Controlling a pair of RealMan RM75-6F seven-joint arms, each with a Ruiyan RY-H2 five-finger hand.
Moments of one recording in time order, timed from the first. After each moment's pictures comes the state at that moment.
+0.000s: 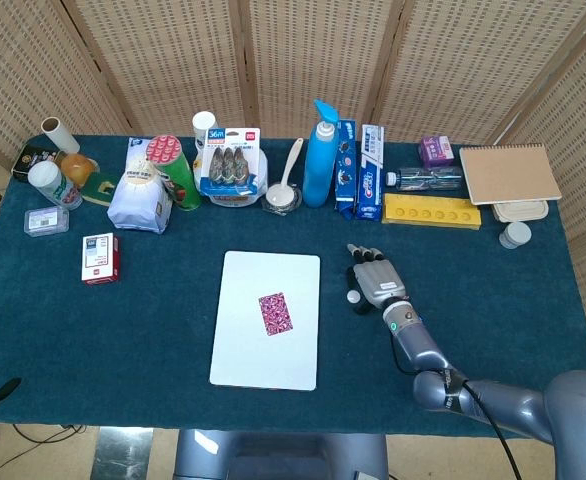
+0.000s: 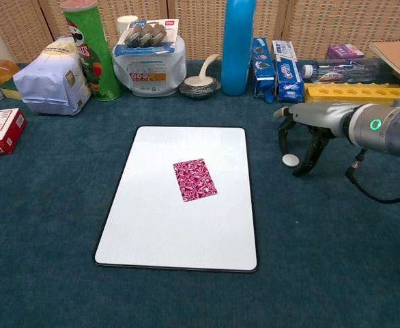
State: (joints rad) left arm 0.05 -0.92 0.04 -1.73 1.70 1.69 -0.23; right arm 0.88 -1.61 0.13 -1.32 -0.75 0.79 -0.43
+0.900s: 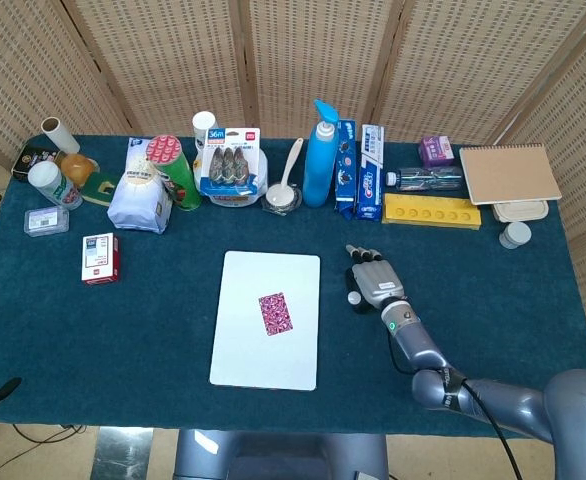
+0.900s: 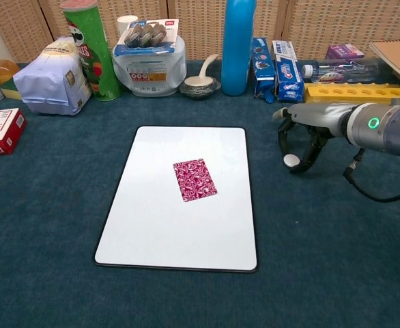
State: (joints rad) left arm 0.05 -0.92 0.05 -1.73 1.70 1.69 -0.23; right arm 0.89 -1.60 0.14 -1.33 -0.72 0.78 -0.44
